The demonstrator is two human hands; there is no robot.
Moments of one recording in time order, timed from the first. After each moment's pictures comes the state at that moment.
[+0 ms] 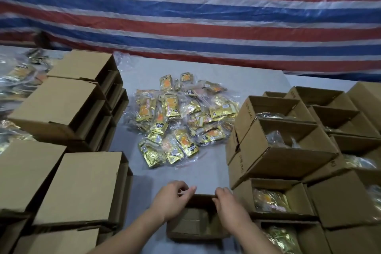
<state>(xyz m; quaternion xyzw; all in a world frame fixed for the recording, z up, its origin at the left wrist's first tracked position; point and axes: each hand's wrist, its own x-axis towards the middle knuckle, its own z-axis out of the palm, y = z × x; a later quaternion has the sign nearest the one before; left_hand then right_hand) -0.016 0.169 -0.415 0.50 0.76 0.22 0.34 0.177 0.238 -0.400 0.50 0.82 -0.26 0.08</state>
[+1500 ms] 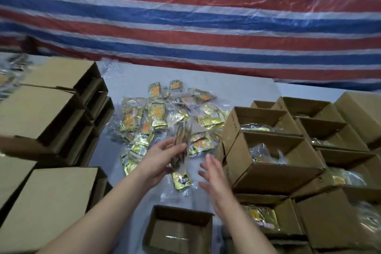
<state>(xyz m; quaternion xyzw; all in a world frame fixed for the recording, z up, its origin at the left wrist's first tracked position) -0.031 0.265 -0.298 0.20 0.59 0.53 0.58 0.137 0.298 -0.324 0.54 0.45 -0.67 -0.24</state>
